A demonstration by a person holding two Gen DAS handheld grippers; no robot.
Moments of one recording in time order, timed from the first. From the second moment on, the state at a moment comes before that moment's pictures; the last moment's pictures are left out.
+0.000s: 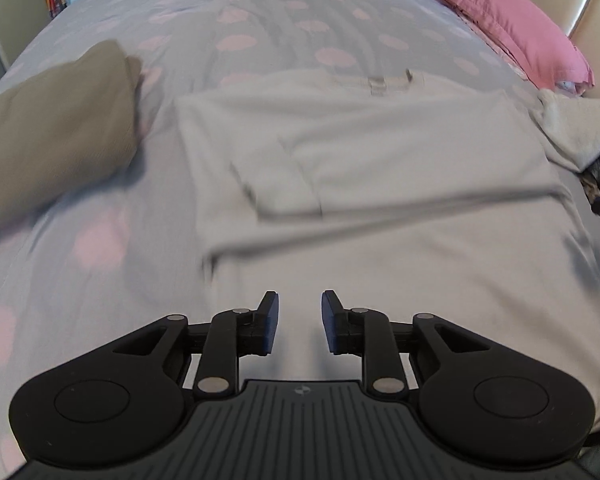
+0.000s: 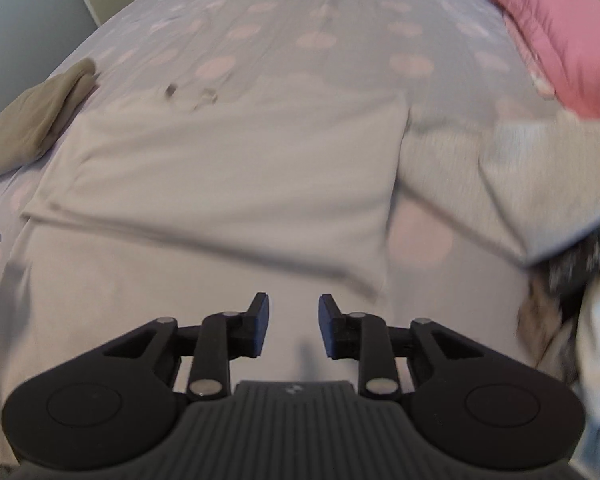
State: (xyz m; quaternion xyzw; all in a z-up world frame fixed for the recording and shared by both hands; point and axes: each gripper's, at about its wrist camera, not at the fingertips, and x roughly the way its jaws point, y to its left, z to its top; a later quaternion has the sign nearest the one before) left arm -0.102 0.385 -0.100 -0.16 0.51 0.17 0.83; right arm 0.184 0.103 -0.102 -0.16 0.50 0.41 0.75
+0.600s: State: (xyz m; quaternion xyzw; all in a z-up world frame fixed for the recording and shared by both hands) left arm -0.210 0.313 -0.139 -0.21 0.53 0.22 0.79; right arm 0.031 0.009 -0.160 -0.27 0.50 0.38 0.73
